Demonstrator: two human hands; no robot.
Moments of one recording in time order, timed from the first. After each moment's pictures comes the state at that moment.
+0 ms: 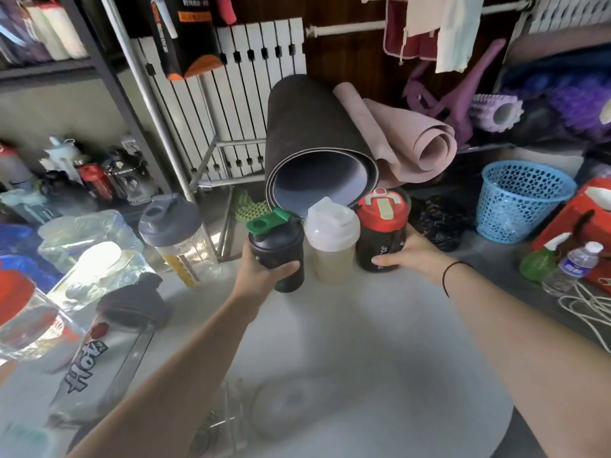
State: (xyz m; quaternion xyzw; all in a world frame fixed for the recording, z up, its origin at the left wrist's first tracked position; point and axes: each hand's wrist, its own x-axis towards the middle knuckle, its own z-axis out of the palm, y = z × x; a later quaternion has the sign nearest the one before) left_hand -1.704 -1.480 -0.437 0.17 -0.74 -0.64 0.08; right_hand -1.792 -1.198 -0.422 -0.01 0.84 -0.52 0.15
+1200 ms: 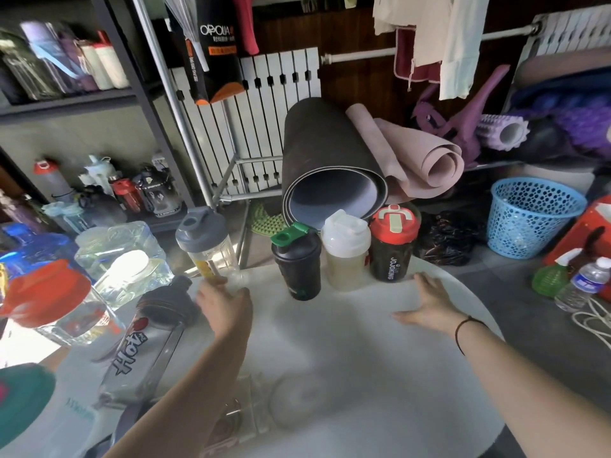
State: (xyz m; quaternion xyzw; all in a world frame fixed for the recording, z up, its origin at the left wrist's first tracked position) left_hand -1.638 -1.499 -0.419 0.41 -0.73 -0.49 0.25; right_hand -1.736 -1.180 -0.459 -0.01 0.94 -0.29 0.19
